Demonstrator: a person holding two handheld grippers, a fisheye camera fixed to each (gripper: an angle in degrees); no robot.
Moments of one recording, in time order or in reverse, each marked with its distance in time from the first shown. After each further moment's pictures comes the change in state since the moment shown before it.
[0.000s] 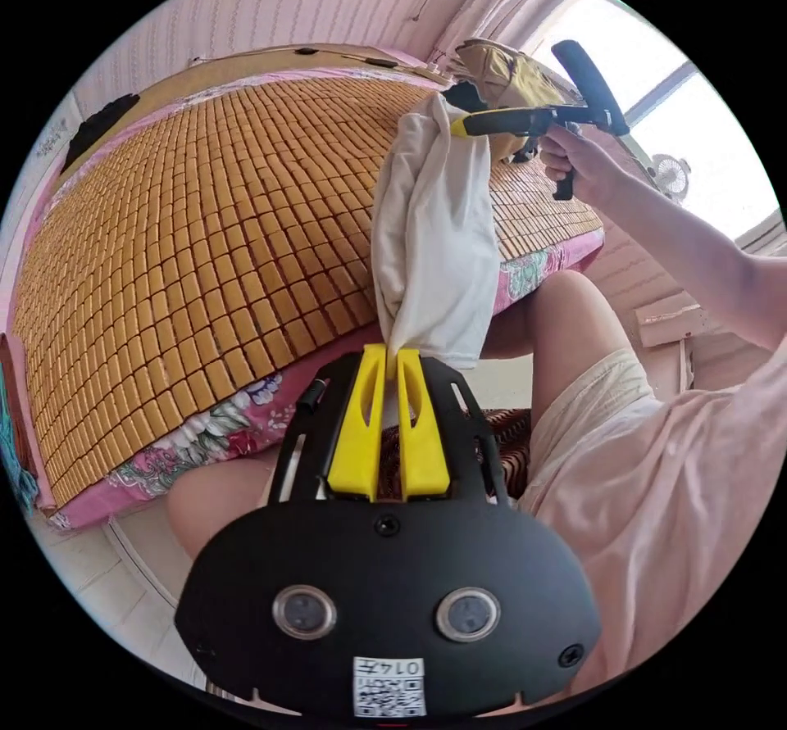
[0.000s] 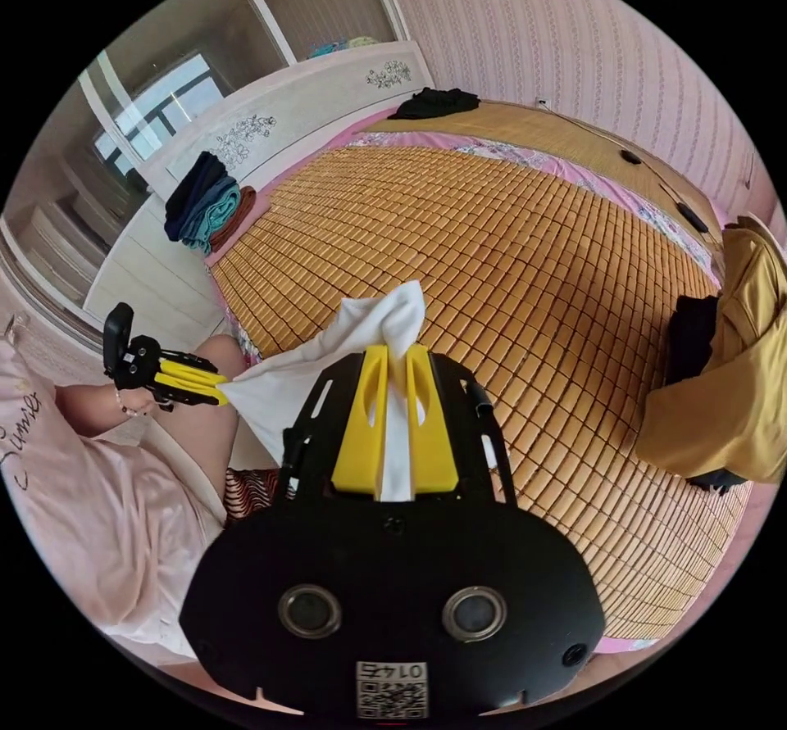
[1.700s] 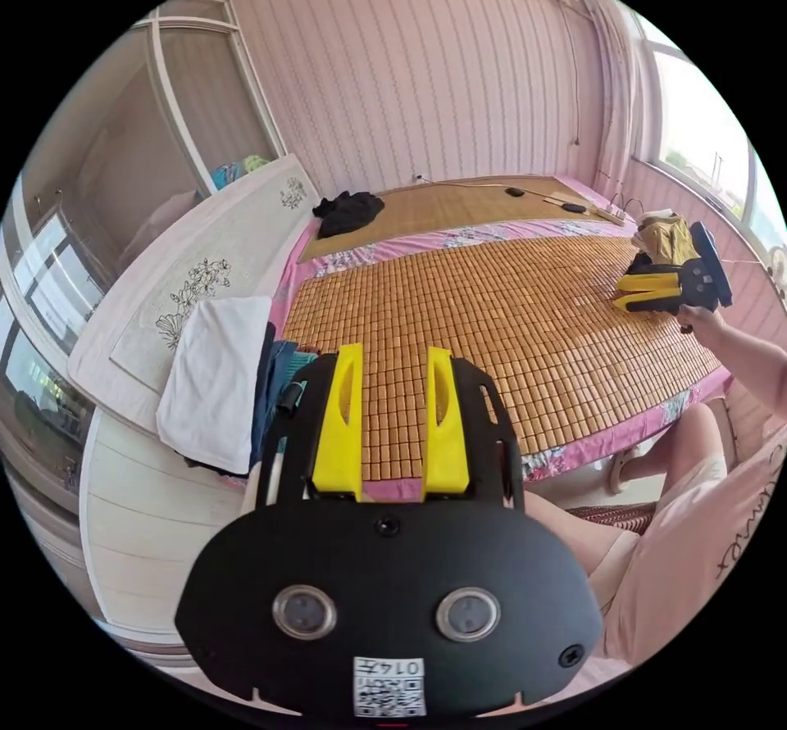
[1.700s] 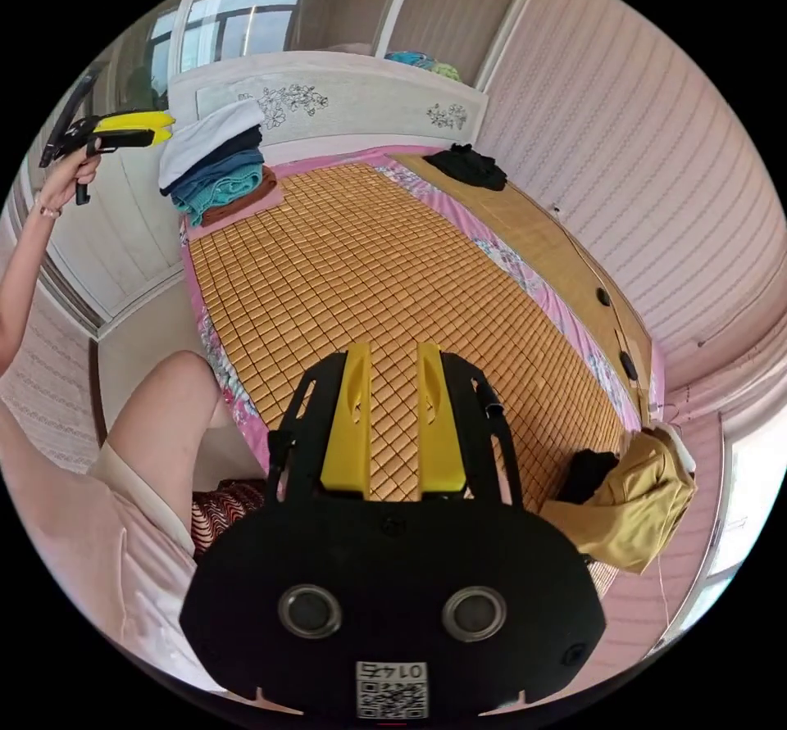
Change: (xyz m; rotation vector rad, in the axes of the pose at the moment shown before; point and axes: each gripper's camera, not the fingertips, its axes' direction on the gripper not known) left arm -0.064 0.021 -0.308 0.351 -0.642 -0.215; right arm -0.297 0.007 -0.111 0.050 0.325 -0.341
